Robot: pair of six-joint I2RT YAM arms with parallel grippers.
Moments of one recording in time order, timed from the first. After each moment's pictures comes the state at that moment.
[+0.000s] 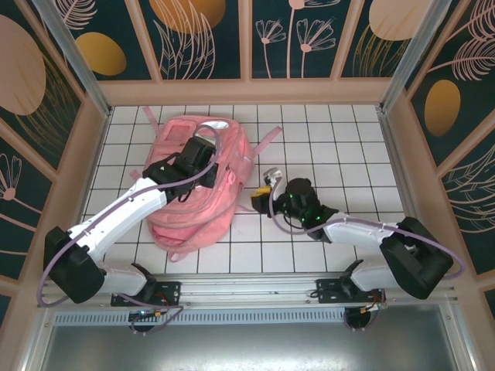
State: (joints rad) left arm -0.66 1.35 1.19 -0.69 -0.30 -0.28; right arm 0.78 1.33 0.48 0.50 -0.23 0.21
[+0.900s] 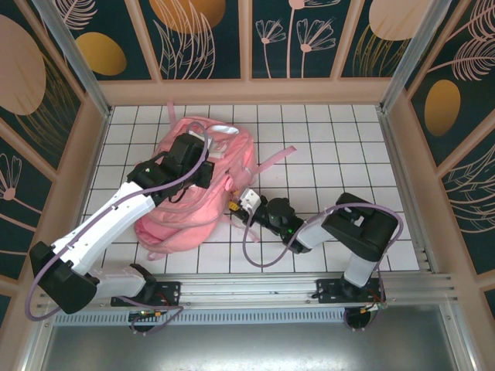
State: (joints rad) left arm -0.66 1.27 1.23 -0.77 -0.21 -0.26; right arm 0.97 1.74 0.48 1.13 0.00 -0.20
